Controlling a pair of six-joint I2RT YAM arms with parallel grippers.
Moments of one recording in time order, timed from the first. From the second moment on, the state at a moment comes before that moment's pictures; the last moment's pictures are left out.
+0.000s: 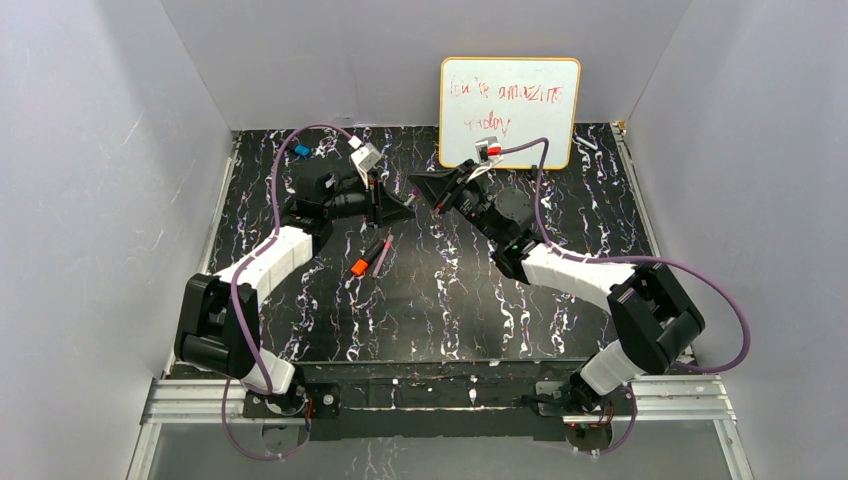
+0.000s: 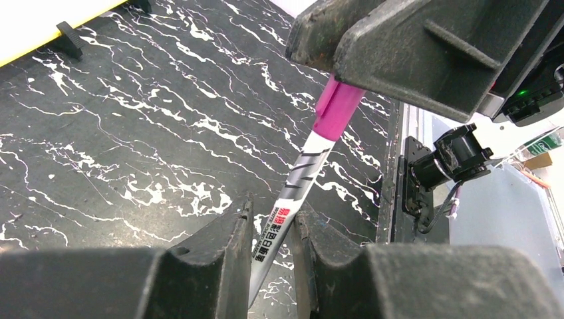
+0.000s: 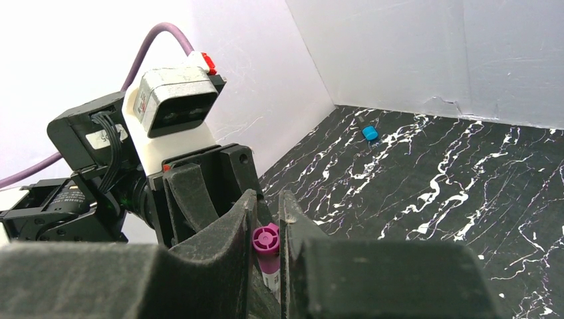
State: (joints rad) left arm -0.29 1.48 0.96 0.31 0.96 -0.27; right arm 0.75 1.53 0.88 0.88 -0.13 0.55
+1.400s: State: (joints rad) left arm -0.26 1.45 0.79 0.37 0.86 -0.34; right arm 0.80 1.63 0.88 0.67 -0.12 0.64
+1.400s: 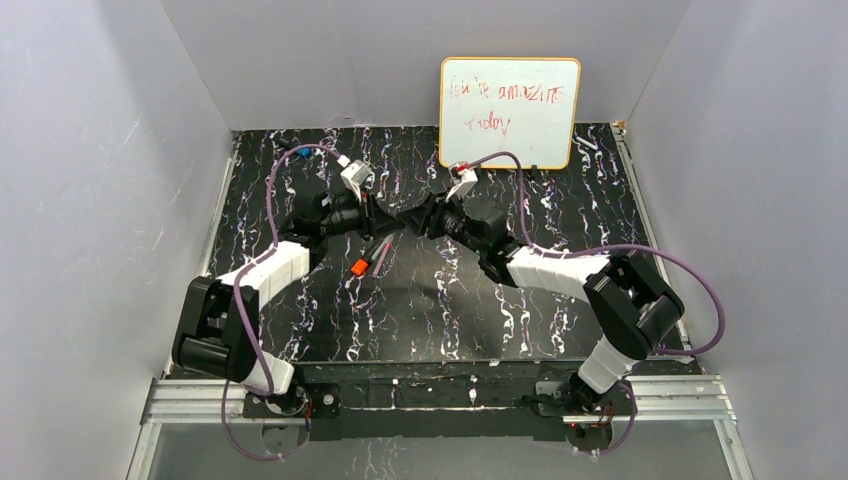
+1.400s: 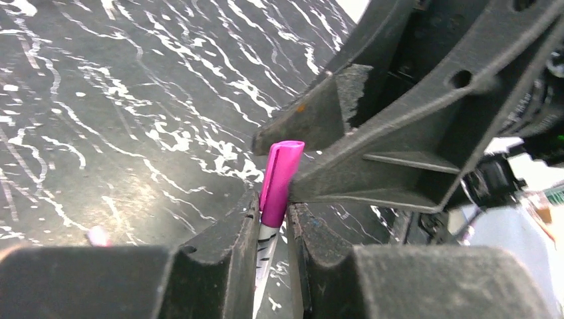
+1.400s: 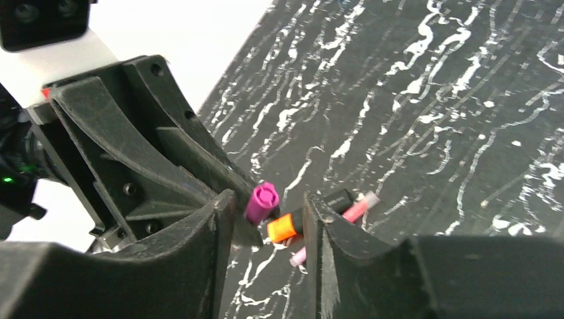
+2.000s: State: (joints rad) left arm -0.52 1.71 1.01 0.04 0.19 -0.15; right arm 0.59 1.30 0.85 0.33 0.10 0.56
